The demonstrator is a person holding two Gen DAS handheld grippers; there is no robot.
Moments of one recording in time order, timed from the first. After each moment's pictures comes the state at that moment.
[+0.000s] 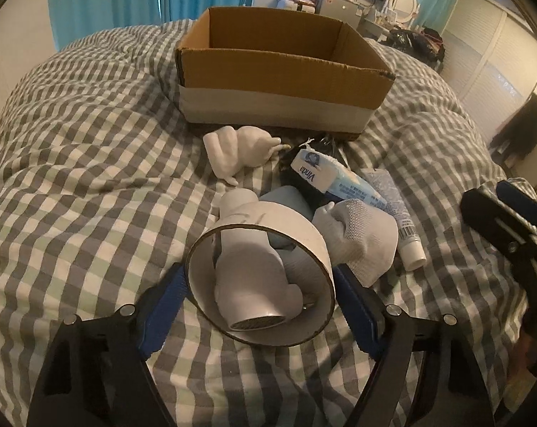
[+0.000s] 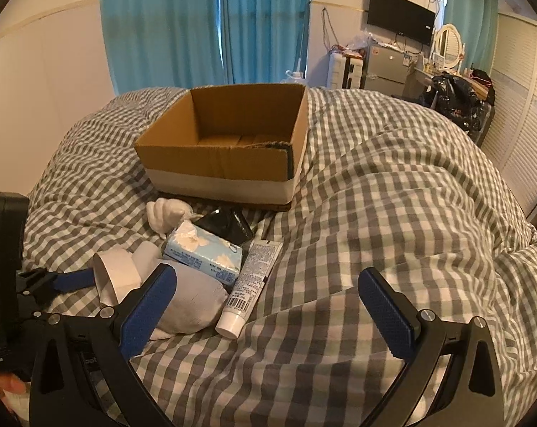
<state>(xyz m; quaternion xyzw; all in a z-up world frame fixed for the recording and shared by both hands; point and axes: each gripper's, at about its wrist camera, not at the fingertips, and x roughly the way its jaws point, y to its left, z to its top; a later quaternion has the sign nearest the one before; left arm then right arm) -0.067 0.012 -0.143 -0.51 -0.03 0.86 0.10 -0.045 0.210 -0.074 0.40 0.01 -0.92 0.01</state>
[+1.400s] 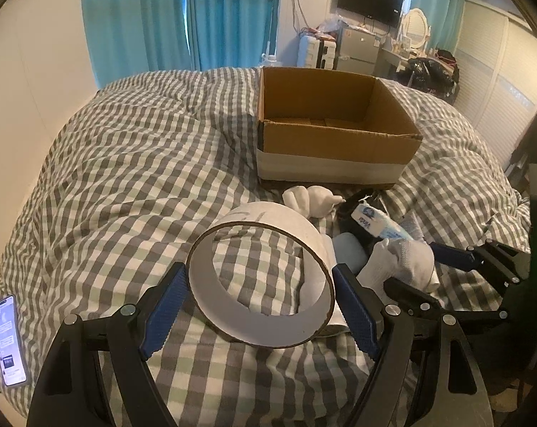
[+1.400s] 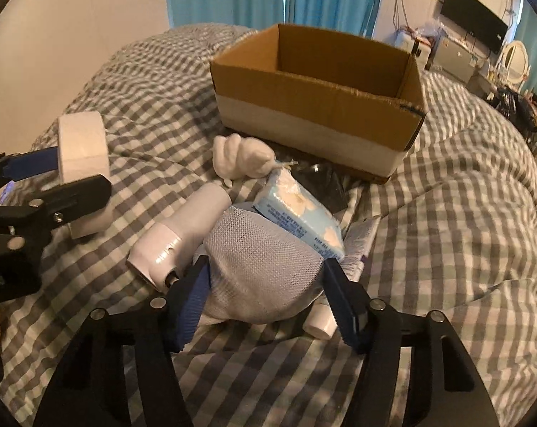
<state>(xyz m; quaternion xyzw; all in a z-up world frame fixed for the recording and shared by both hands) -0.056 -0.038 -0.094 -0.44 0.00 0.90 0.05 -0.066 0.136 -0.118 0.47 0.08 -0.87 0.10</state>
